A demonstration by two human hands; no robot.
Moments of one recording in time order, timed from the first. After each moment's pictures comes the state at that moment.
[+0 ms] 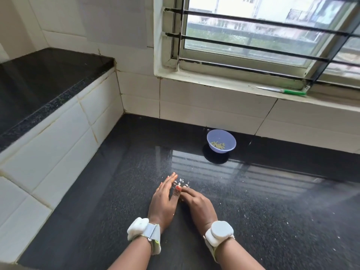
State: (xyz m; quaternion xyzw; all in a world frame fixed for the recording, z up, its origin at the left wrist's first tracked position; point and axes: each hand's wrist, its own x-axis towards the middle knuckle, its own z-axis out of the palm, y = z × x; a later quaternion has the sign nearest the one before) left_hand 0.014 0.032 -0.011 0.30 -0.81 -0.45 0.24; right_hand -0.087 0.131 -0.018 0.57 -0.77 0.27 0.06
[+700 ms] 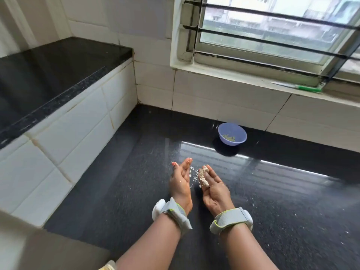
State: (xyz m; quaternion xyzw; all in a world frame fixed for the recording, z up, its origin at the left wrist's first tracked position) left_hand -0.013 0.063 0.037 0.35 -0.28 -0.82 0.36; right_hand -0.074 0.120 0.028 -0.12 -0.42 0.82 -0.38
